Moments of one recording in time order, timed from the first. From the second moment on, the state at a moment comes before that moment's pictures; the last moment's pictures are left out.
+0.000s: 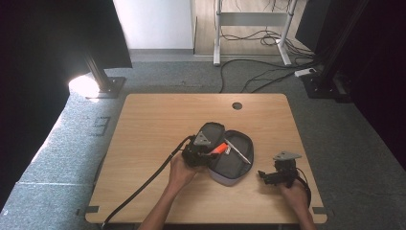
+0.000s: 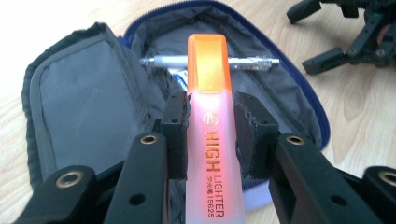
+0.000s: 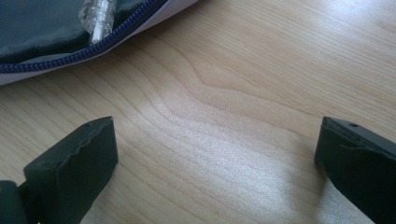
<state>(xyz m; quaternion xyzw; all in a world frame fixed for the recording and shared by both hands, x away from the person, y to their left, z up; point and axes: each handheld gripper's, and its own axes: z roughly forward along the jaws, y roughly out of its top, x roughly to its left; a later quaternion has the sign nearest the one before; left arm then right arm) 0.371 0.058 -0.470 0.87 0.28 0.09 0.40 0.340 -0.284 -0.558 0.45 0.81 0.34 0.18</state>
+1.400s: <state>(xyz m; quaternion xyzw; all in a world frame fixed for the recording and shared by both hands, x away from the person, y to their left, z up) 0.399 0.008 -0.511 0.88 0.28 0.09 0.36 0.340 -0.284 -0.558 0.45 0.81 0.34 0.18</state>
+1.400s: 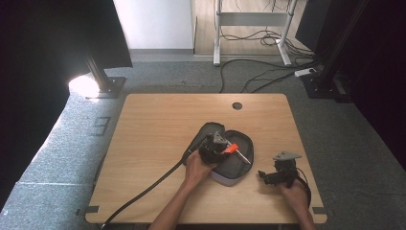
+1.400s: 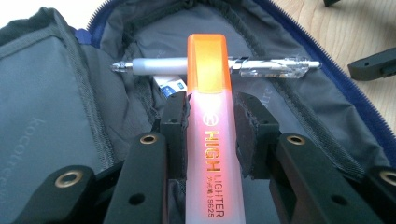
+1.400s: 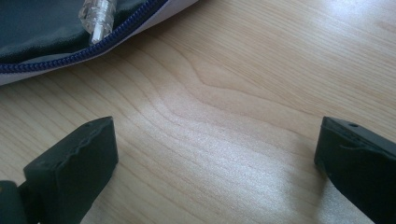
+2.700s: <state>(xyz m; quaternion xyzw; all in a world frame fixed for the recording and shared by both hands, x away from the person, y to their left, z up) 0.394 0.017 -0.497 0.88 0.27 0.08 0.38 0.340 -0.283 -0.557 0.45 0.81 0.34 0.18</state>
